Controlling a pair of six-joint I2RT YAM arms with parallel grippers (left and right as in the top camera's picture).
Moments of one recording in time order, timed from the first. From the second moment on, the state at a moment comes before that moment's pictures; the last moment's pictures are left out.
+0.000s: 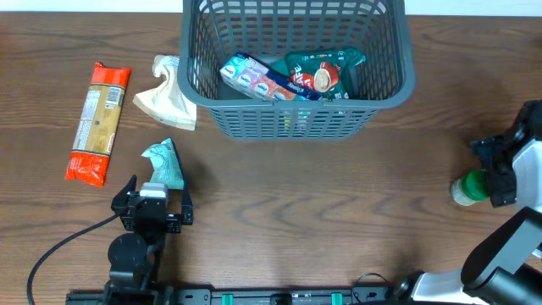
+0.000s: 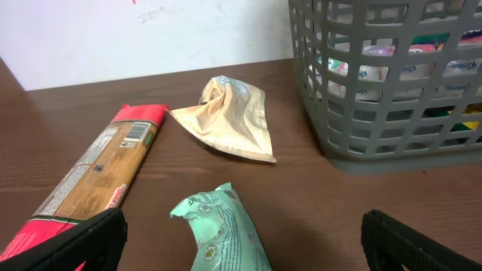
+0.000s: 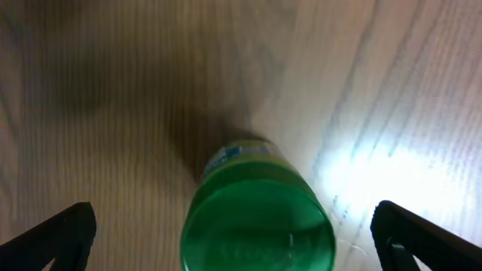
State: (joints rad) left arm -0.11 0.01 0.09 -0.31 -0.06 0.09; right arm -0.56 1.64 1.15 -0.88 0.21 0.82
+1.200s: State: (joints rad) left arm -0.11 0.01 0.09 -0.31 -0.06 0.09; right arm -0.56 1.75 1.02 -0.71 0.20 0.82
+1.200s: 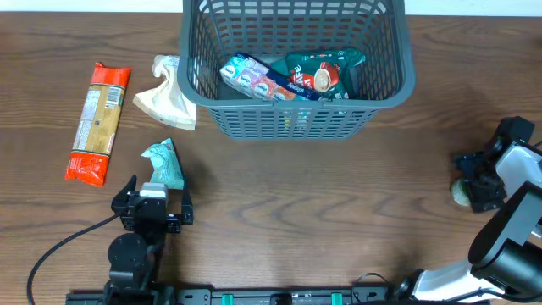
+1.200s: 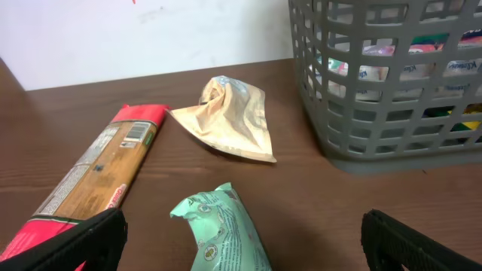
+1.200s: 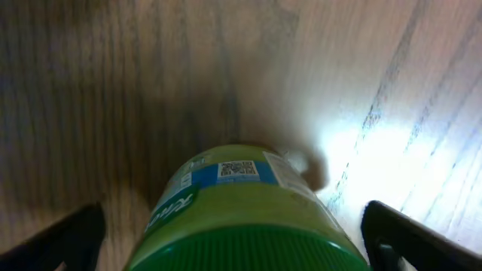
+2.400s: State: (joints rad) left arm -0.11 0.01 0.09 -0.31 -0.06 0.09; right arm -0.41 1.71 1.32 -0.78 0.18 0.66
